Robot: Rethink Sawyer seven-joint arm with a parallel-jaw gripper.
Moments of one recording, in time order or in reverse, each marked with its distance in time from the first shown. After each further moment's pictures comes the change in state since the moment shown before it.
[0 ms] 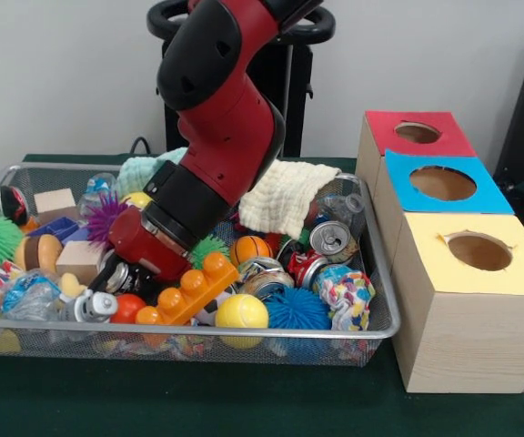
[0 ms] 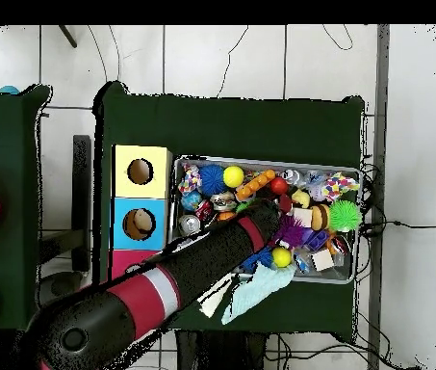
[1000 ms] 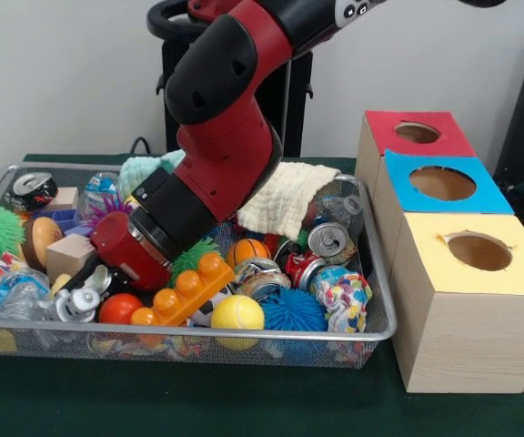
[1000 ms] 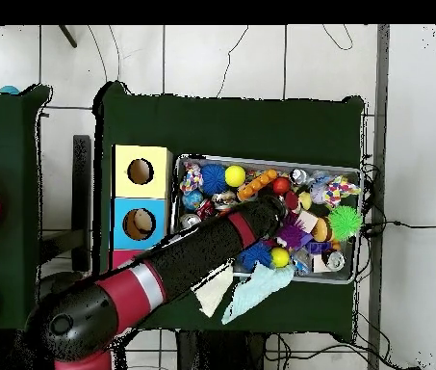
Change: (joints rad) arm 0.014 0.149 -0.169 -0.051 0.133 0.074 0.000
